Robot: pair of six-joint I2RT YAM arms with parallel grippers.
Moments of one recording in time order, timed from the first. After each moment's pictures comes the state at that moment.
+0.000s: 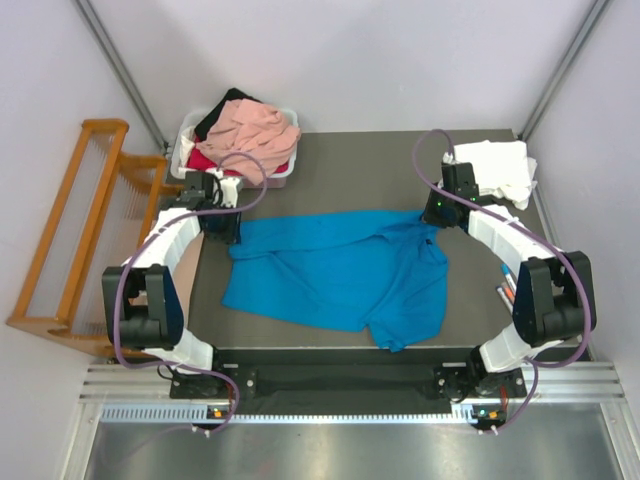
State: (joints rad) left arm 0.00 1.55 1.13 -0.65 0.22 0.16; right arm 0.21 1.55 1.07 -0.36 -0.02 0.41
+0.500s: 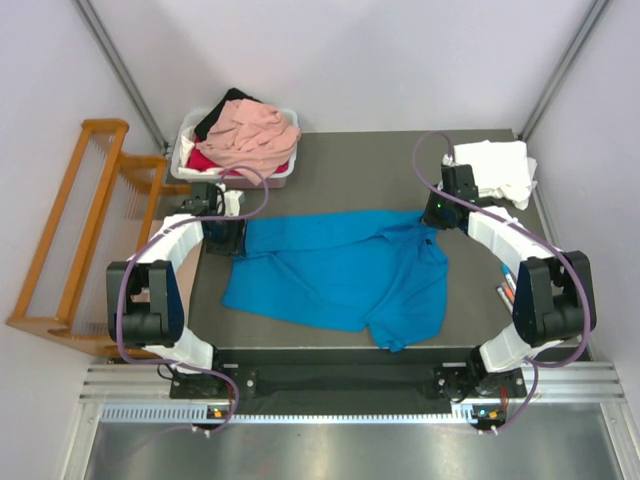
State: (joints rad) left arm 0.00 1.56 1.03 -0.62 0.21 0.13; right arm 0.21 1.55 1.06 -0.35 -0.03 0.41
